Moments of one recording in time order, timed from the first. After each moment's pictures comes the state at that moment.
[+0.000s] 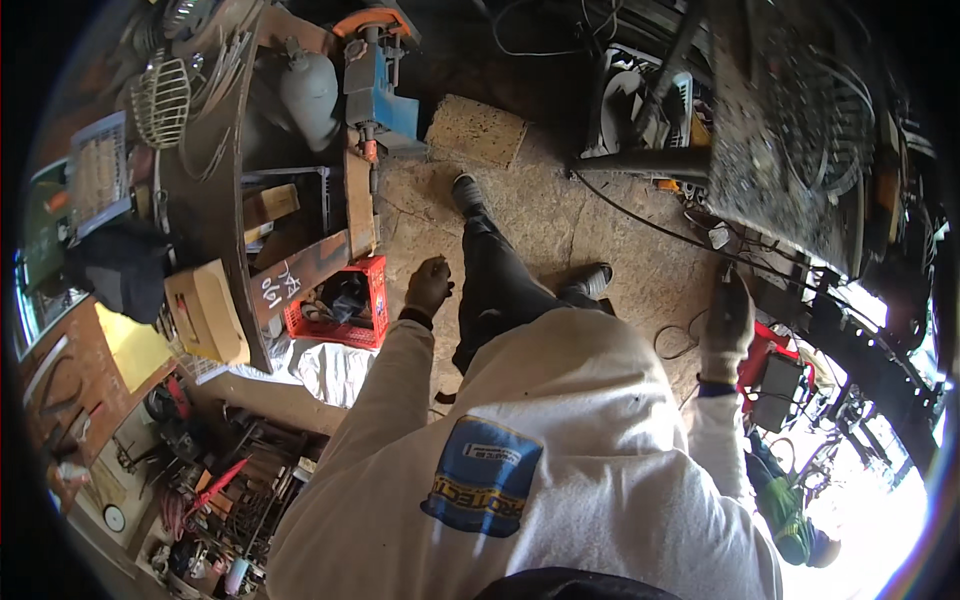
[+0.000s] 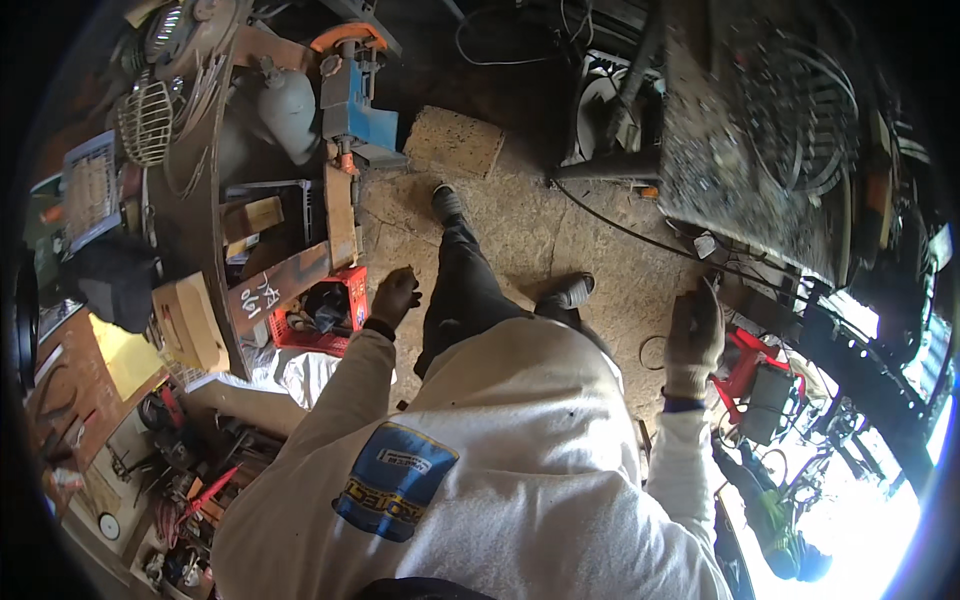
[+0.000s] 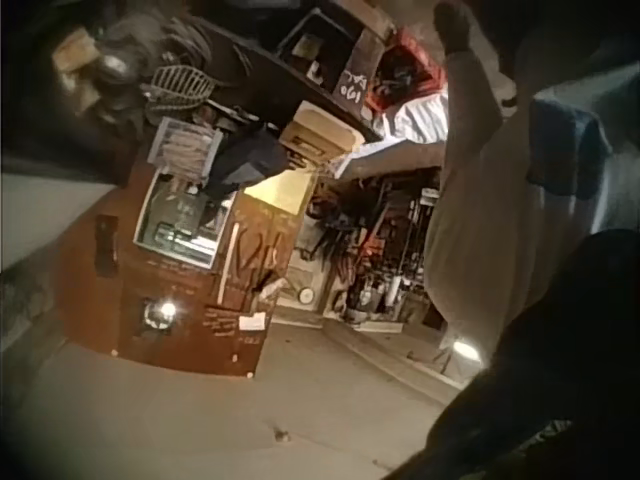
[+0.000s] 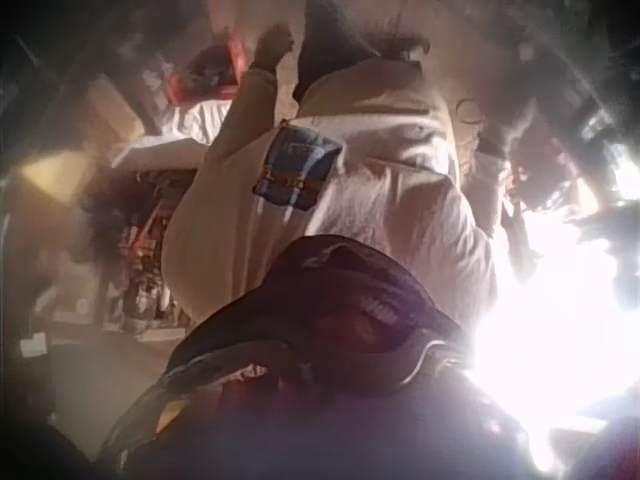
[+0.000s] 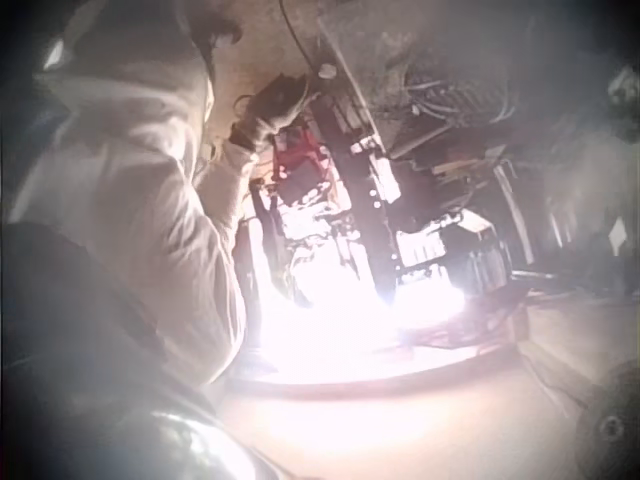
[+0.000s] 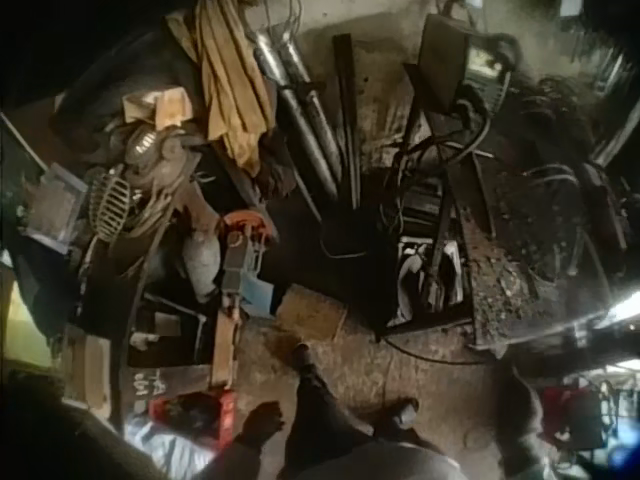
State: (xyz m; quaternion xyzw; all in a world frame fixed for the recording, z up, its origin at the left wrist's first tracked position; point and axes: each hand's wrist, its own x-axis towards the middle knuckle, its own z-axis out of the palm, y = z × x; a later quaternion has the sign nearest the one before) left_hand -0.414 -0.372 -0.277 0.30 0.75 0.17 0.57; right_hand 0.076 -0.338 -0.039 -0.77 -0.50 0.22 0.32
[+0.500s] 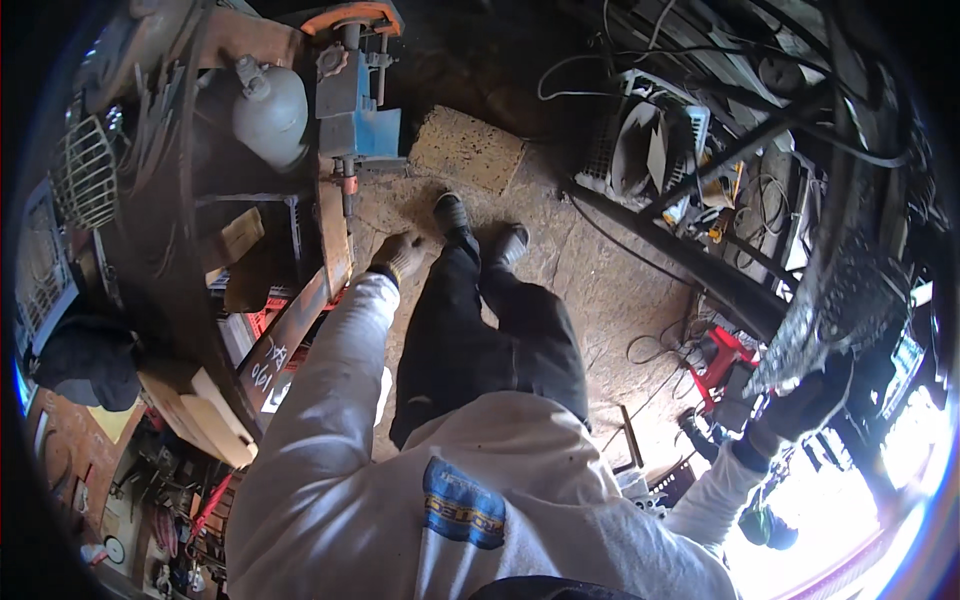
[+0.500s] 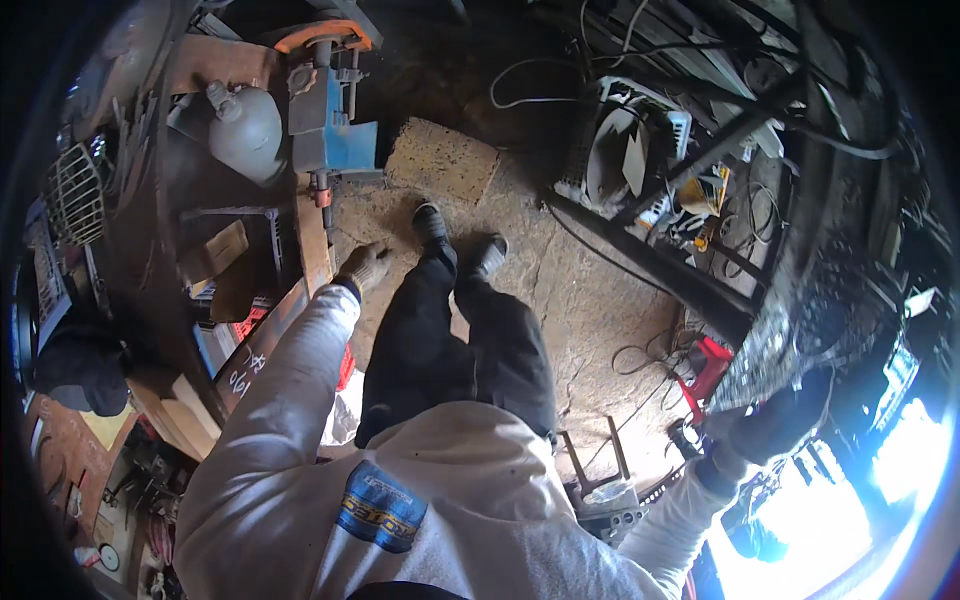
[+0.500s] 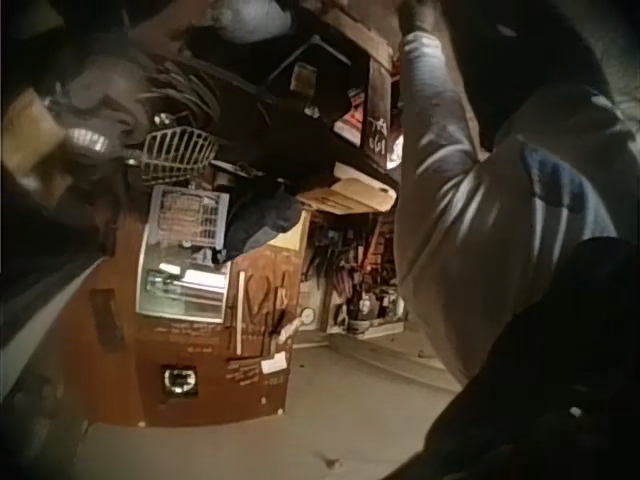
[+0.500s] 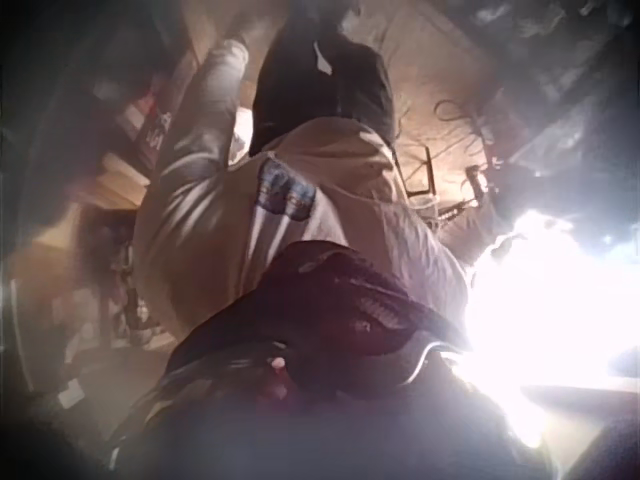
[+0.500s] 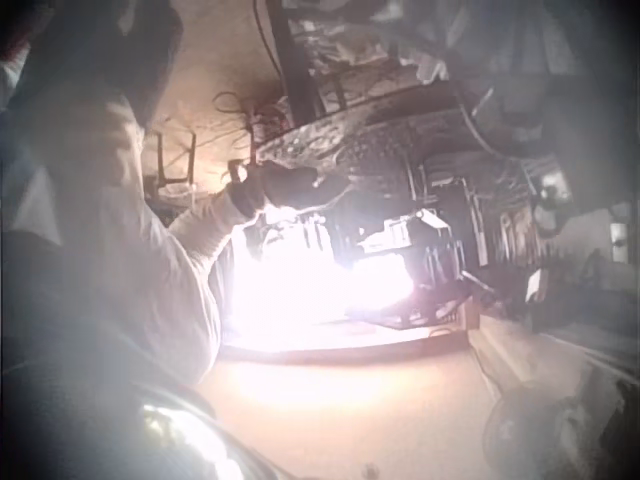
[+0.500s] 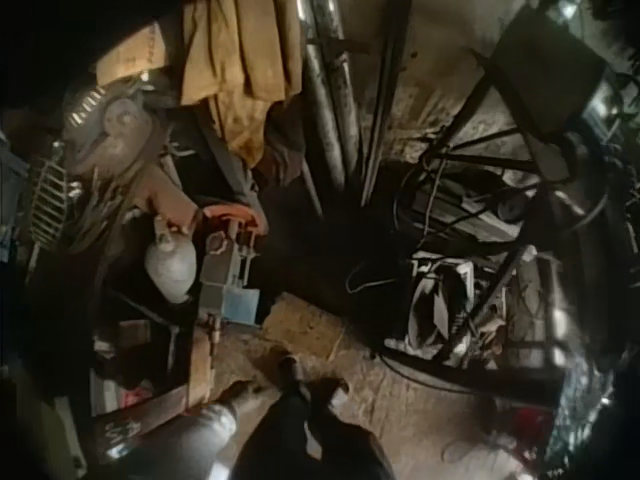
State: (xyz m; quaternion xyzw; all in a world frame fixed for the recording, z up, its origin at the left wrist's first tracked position) left_hand -0.504 -0.155 -0.392 0.53 0.67 -0.13 0.49; right_hand 0.046 -0.154 0.038 -0.65 -0.71 -0.24 0.13
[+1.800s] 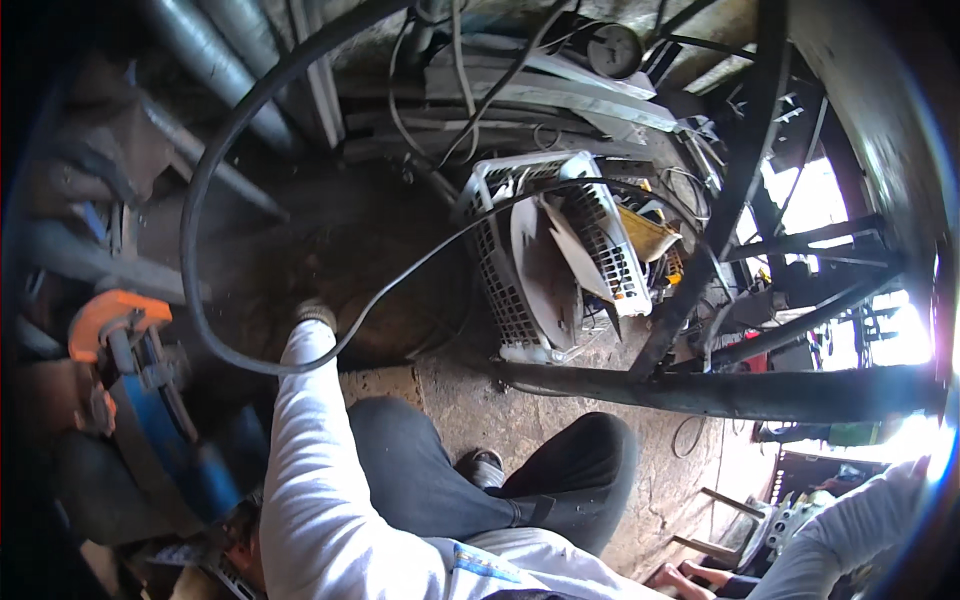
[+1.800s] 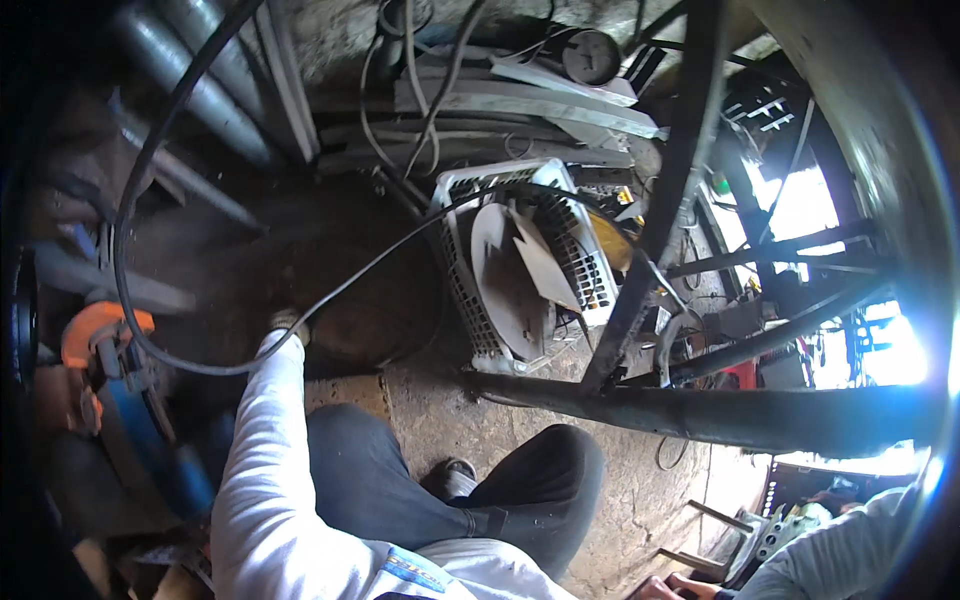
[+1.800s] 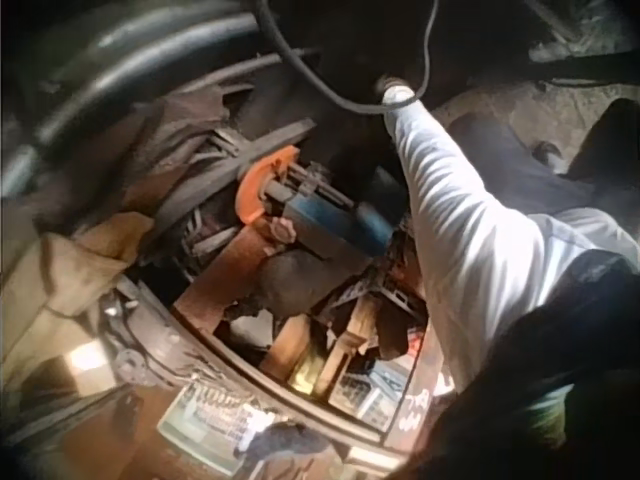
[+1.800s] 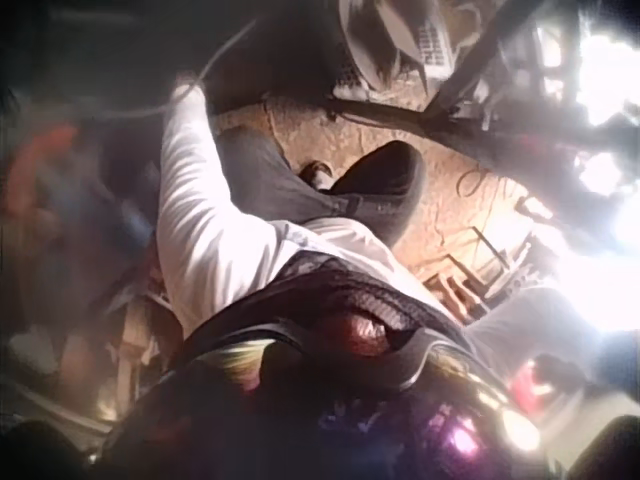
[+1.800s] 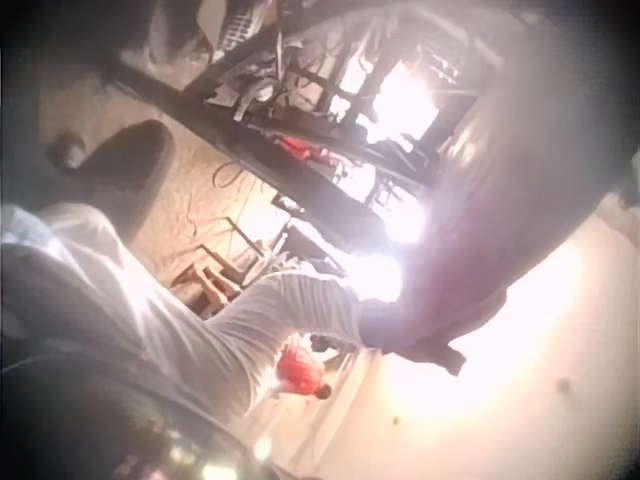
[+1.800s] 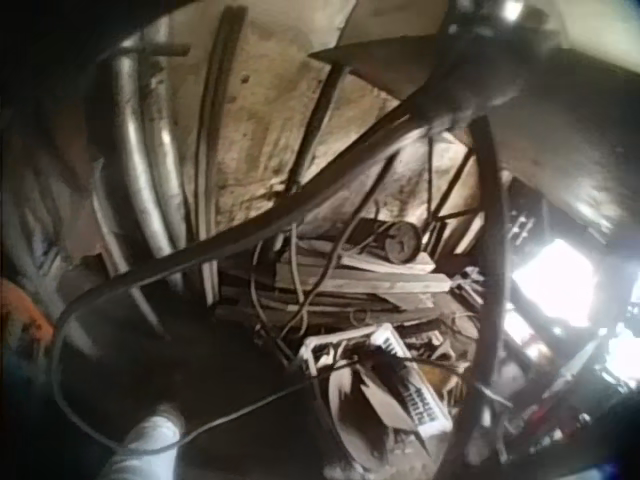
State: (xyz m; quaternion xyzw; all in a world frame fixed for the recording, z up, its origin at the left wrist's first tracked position) left_hand -0.333 0.233 -0.835 0.86 0.38 -0.34 0.11; right_hand -0.002 -0.136 -0.117 -0.77 -0.60 -0.22 0.02
